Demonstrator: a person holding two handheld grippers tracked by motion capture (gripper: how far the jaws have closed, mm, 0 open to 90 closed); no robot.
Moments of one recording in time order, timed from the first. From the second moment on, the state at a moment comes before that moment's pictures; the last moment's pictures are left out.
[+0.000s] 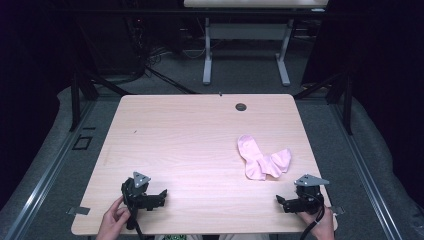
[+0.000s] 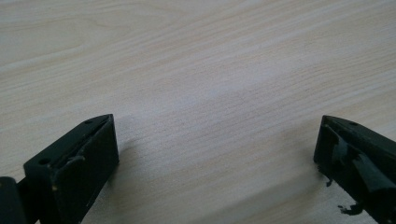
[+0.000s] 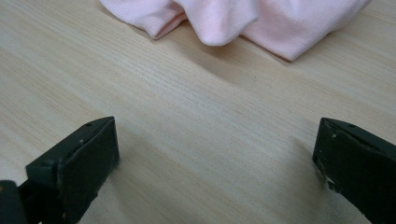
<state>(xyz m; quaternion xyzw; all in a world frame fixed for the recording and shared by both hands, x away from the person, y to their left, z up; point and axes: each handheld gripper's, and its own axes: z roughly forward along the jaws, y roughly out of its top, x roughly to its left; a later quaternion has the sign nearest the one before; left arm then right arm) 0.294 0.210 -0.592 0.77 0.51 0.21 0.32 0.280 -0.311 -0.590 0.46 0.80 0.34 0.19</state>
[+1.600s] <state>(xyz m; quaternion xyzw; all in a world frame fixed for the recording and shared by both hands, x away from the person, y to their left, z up) 0.294 0.210 -0.592 0.77 0.51 0.21 0.32 0.401 -0.203 -0.519 0.44 0.86 0.23 0.11</state>
